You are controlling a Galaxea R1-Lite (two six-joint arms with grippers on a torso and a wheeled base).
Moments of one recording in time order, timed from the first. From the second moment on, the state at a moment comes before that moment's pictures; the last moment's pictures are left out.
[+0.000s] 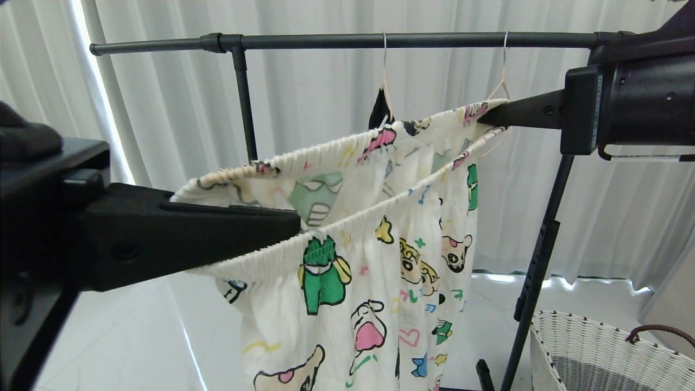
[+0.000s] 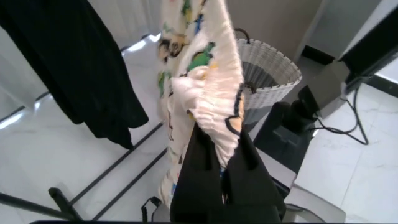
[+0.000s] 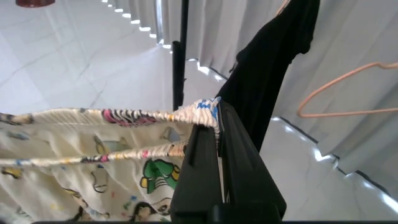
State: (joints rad) left arm -0.96 1.22 -1.33 0.46 -0.12 -0.11; right arm 0.81 1.47 -1.55 0.29 0.03 0.07
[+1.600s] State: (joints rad) left arm -0.77 1.45 -1.49 0.40 0.01 0.14; right arm 0.80 1.31 -1.52 0.58 0.03 0.03
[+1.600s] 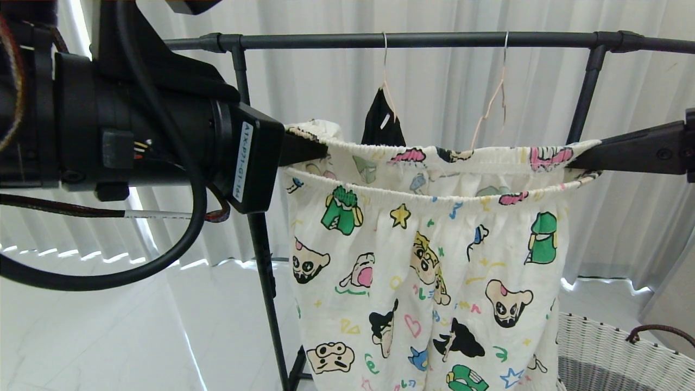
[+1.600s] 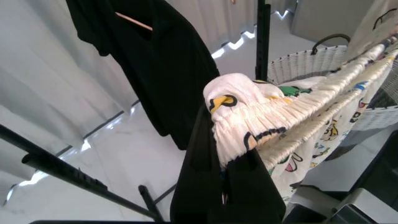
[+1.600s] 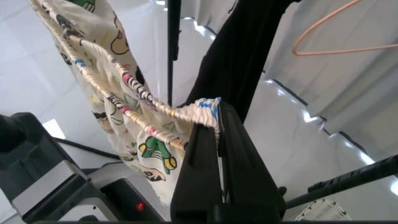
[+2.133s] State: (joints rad) left arm -0.77 1.46 -1.49 0.40 0.06 0.14; right arm 0.82 1.30 -1.49 0.58 0.03 -0.02
